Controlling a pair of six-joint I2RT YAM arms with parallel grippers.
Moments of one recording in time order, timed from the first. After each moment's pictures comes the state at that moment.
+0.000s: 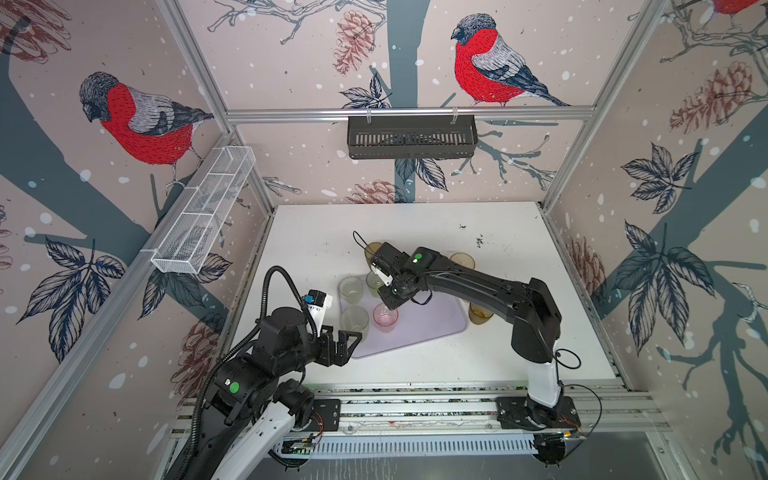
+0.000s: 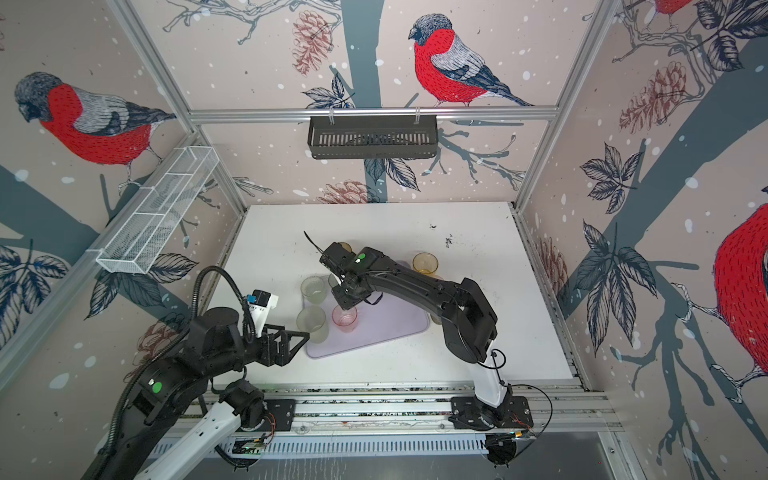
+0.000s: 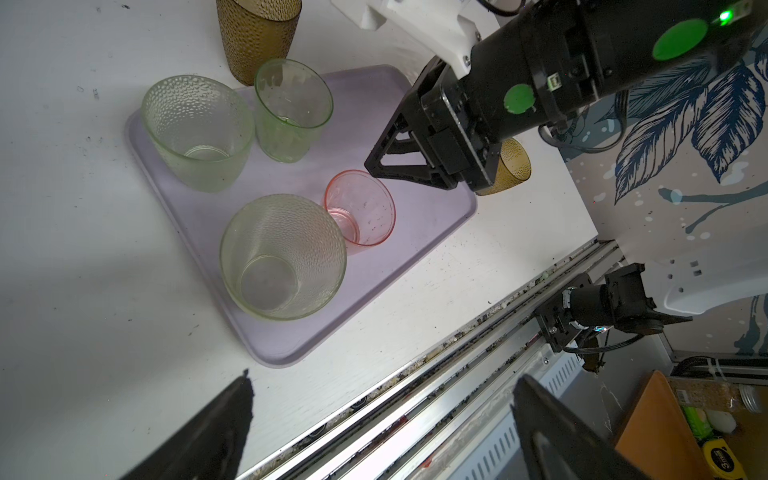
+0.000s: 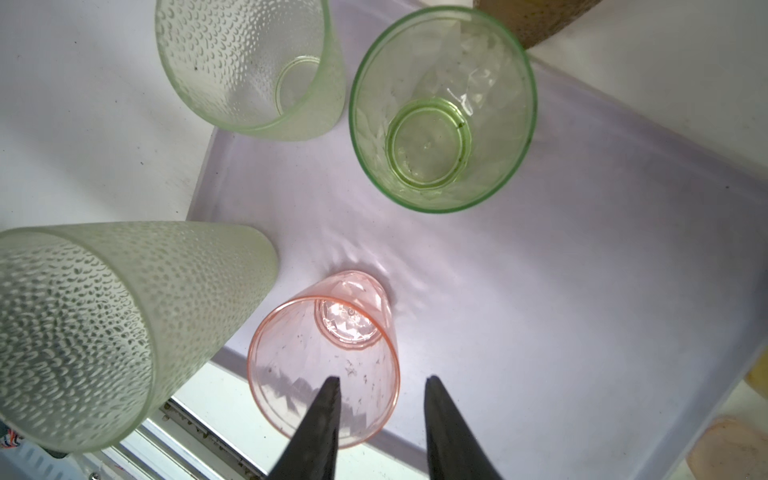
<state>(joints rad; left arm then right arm) -0.51 0.44 0.77 -1.00 0.29 -0.42 1.00 1.99 1.77 -0.99 -0.02 0.30</state>
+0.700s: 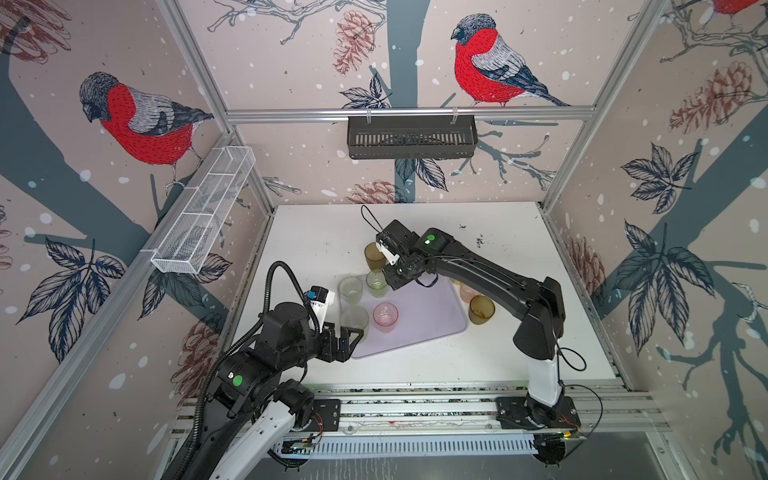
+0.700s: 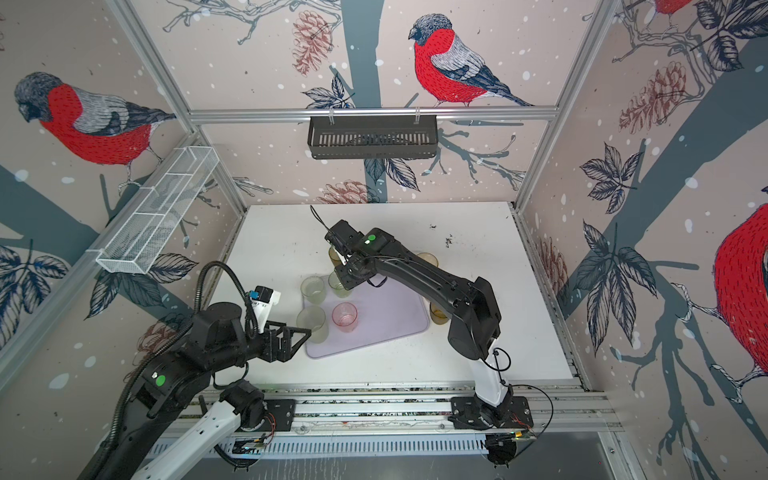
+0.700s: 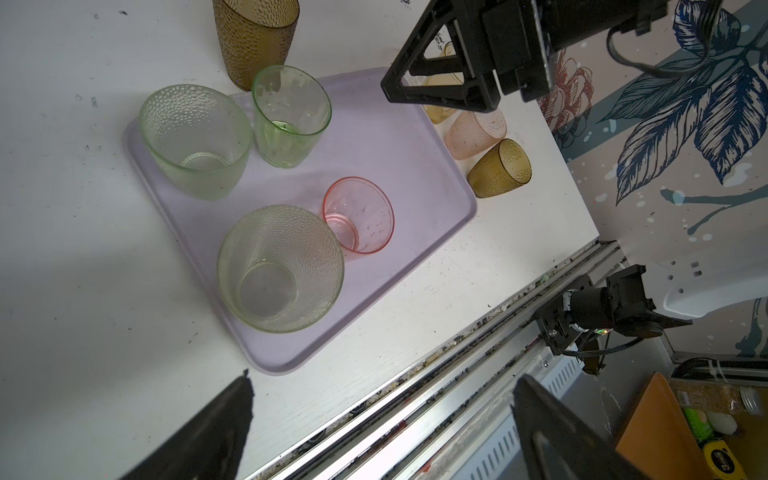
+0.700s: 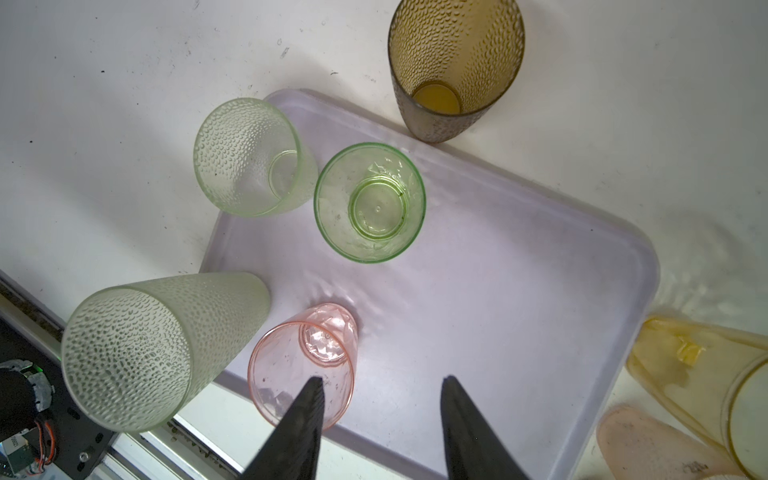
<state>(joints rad) -0.51 0.48 0.79 -0.98 0.29 -0.41 0.94 1.99 1.94 -1.08 0.02 0.26</state>
